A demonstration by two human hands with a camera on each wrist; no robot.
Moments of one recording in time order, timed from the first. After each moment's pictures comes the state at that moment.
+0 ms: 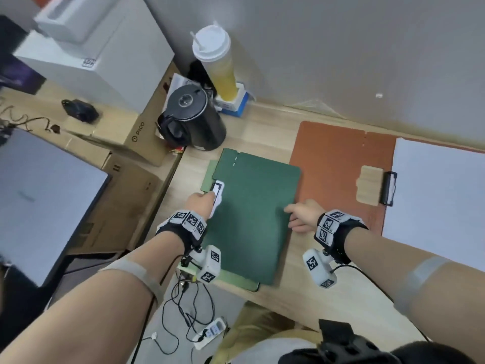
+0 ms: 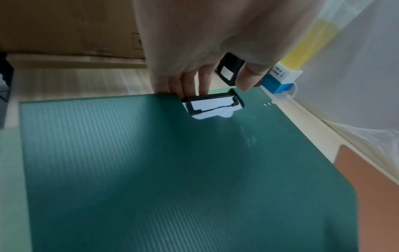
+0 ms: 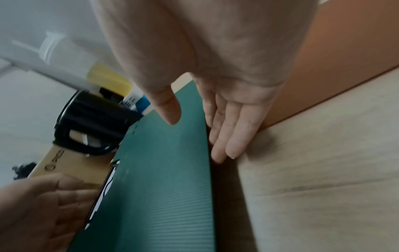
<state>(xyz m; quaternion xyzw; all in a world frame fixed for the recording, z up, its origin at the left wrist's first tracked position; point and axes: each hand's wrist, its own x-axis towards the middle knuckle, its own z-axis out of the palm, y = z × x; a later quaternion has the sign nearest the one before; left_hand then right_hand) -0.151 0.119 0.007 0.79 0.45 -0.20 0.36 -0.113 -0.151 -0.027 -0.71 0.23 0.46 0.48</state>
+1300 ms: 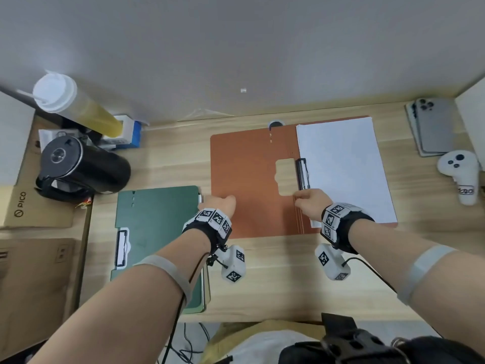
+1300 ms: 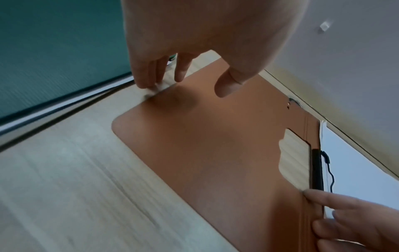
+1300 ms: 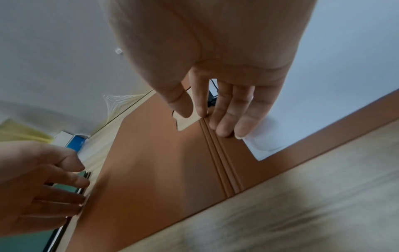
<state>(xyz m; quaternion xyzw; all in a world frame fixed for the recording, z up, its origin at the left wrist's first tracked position) -0.103 -0.147 0.030 0.86 0.33 -0.31 0.25 -0.144 -0.377 -0.036 -0.80 0.26 0.32 0.44</state>
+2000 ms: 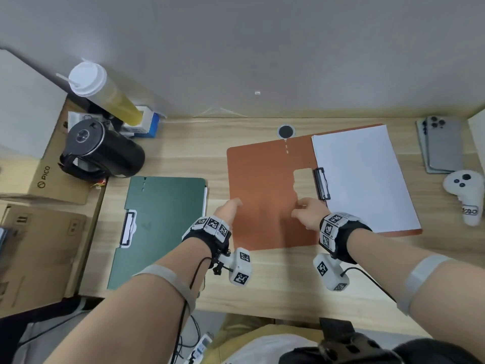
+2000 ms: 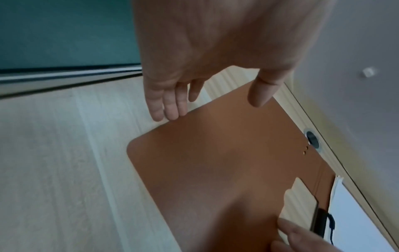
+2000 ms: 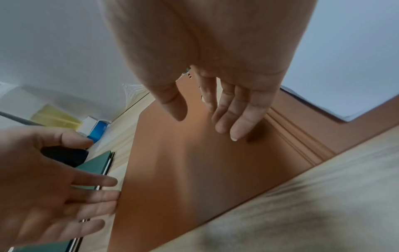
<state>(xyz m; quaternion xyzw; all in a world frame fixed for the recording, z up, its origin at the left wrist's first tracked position) -0.142 -0.149 0.037 0.70 0.41 -0.38 0.44 -0.158 -0.371 -0.032 -0.81 0.24 0.35 0.41</state>
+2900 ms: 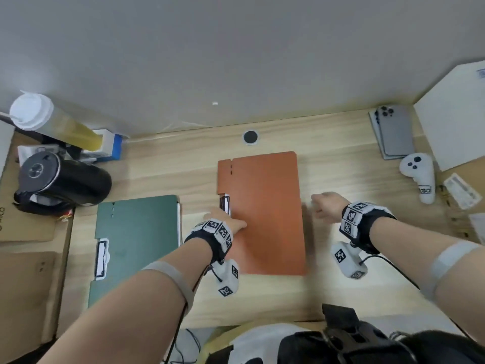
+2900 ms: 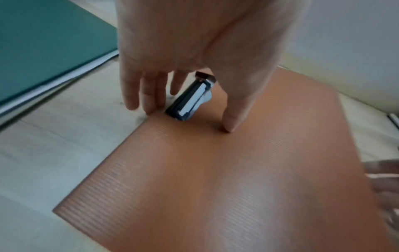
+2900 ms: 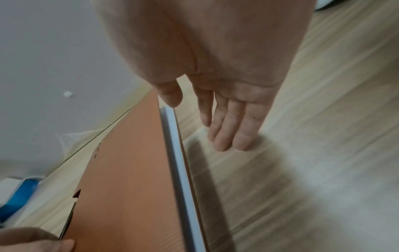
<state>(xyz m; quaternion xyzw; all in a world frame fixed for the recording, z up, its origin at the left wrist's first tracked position) -0.128 -0.203 0.009 0.88 0.20 -0.41 0.12 -0.164 -0.479 -0.027 -0.74 0.36 0.34 0.46</state>
